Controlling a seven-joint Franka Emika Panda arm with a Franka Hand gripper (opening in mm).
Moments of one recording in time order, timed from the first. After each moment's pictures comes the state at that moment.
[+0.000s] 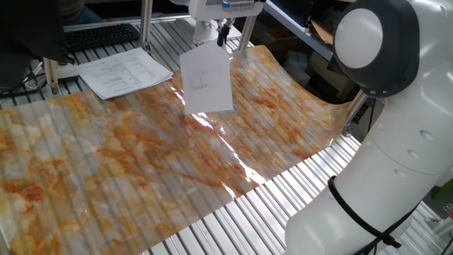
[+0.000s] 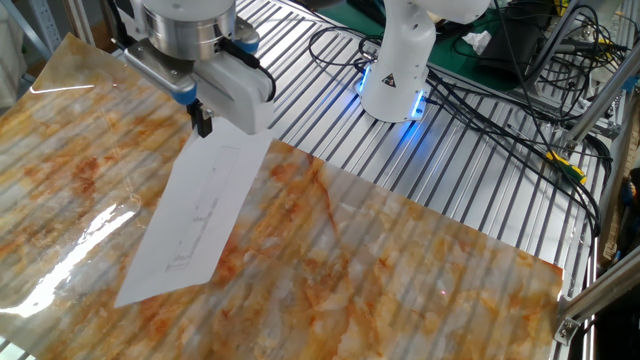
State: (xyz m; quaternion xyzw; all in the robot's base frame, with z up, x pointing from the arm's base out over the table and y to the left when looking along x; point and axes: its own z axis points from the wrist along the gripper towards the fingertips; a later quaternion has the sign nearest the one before) arm 0.580 -0.094 0.377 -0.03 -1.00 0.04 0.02
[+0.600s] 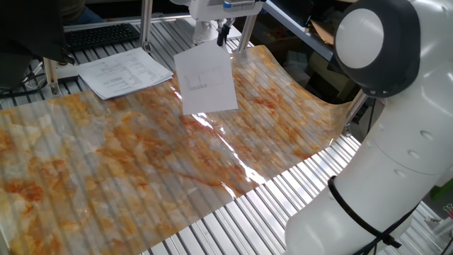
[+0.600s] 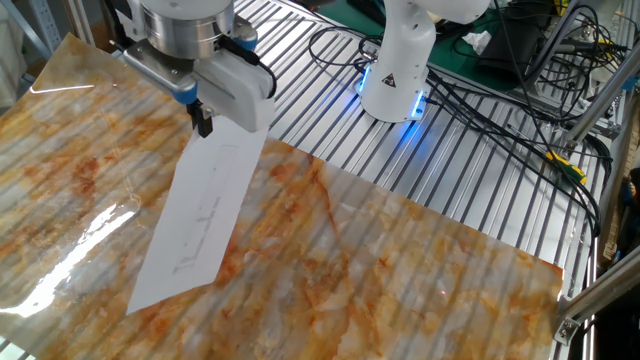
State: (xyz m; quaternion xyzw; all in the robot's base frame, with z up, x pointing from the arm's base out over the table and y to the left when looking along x) arm 0.580 -0.094 0.377 -0.04 -1.00 0.03 0.02
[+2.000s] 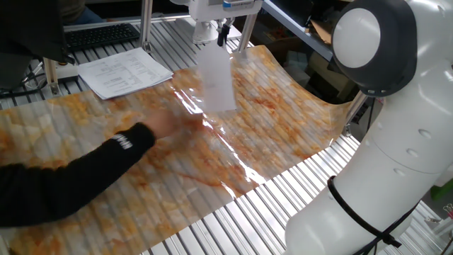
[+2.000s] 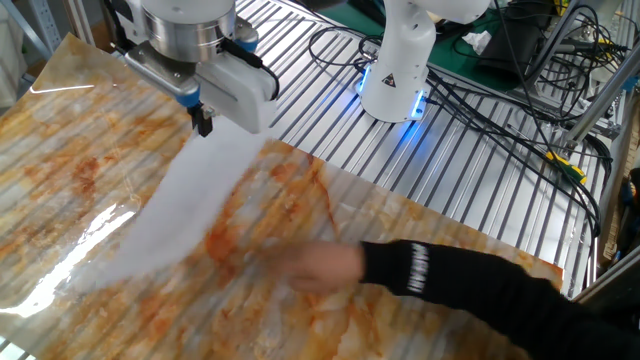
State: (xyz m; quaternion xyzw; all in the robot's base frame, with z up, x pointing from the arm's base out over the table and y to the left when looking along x) arm 0.578 -0.090 0.375 -0.03 -1.00 0.05 0.03
